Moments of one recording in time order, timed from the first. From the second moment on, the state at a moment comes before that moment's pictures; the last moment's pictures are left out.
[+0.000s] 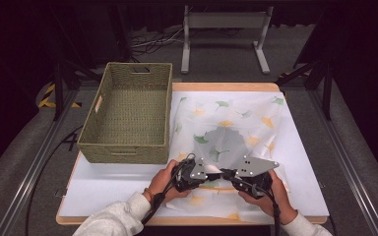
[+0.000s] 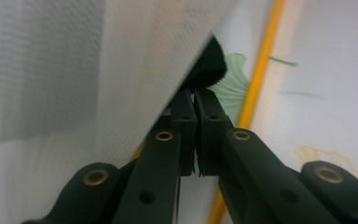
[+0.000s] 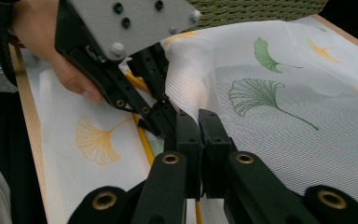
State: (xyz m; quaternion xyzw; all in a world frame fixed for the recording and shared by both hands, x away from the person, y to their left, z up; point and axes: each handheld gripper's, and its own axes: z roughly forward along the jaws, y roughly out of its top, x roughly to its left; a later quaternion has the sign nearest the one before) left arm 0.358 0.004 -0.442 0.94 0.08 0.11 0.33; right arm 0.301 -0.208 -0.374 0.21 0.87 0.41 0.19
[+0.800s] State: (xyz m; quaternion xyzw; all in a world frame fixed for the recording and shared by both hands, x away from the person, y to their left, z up) left arm 0.352 -0.006 -0.434 0.92 0.06 0.09 0.38; right arm 0.305 -0.209 -0.377 0.23 0.87 0.40 0.19
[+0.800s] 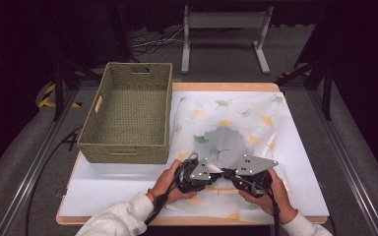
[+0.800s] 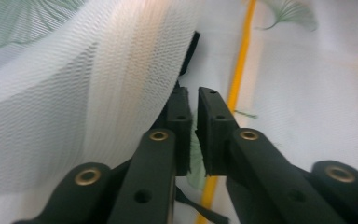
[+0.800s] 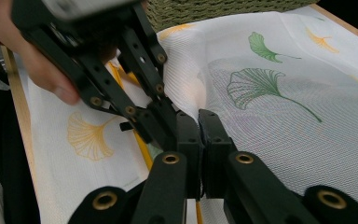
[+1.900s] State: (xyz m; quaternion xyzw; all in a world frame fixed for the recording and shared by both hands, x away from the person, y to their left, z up) left arm 0.384 -0.018 -0.442 0.90 0.16 0.15 0.39; right arm 0.311 -0.209 -0.385 0.25 0.87 0.39 0.17
